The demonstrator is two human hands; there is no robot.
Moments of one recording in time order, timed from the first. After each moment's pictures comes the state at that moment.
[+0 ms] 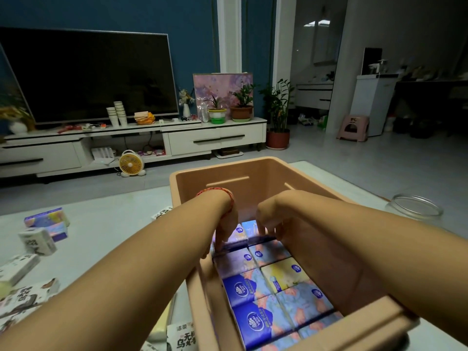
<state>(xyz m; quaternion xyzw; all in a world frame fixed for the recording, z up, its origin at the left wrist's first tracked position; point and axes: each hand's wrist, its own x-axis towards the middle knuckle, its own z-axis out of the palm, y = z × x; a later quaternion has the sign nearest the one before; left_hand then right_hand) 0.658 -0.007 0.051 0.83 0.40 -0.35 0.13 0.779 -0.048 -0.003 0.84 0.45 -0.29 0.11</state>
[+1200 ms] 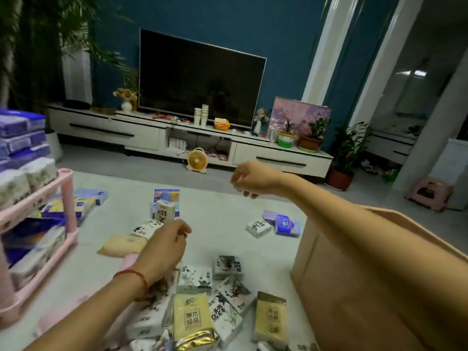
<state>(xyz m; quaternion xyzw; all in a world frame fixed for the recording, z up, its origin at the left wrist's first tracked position) 0.352 0.101 -0.041 0.79 0.47 0.32 0.23 0.539 0.080 0.107 0.71 0.67 -0.14 -0.14</state>
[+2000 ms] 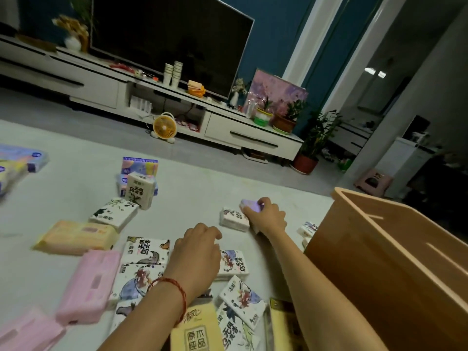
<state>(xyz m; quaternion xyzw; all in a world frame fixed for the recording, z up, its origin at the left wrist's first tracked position) 0.412 0.121 -0.093 0.84 0.39 0.25 0.28 0.638 0.155 -0.091 0.90 0.37 -0.05 -0.22</state>
